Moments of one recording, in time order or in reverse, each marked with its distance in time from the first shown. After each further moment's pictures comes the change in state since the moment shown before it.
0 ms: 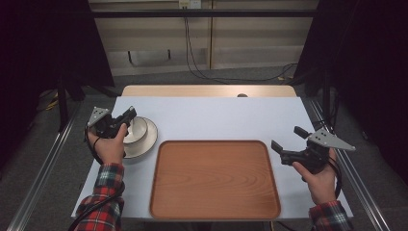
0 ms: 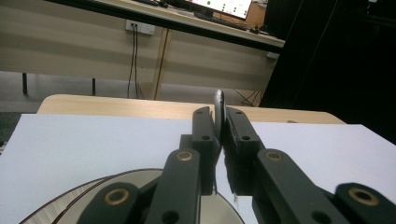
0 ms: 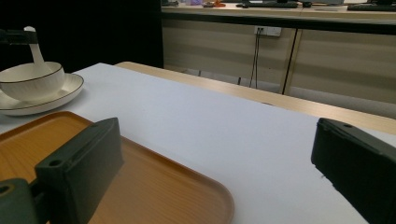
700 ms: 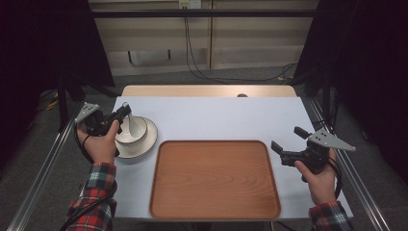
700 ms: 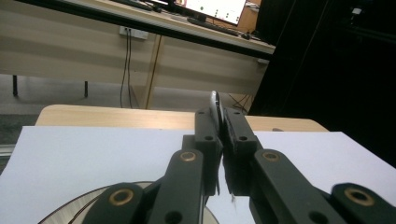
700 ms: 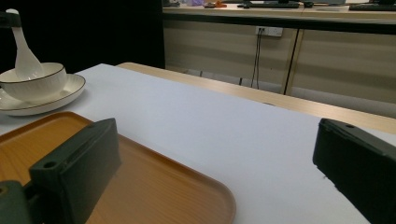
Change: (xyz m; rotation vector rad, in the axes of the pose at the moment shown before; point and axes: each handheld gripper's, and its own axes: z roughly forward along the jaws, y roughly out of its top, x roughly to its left) left arm -0.006 0.030 -0.023 -0.008 -0.051 -0.028; right arm 0.000 -0.001 0.000 -0.002 0.009 0.000
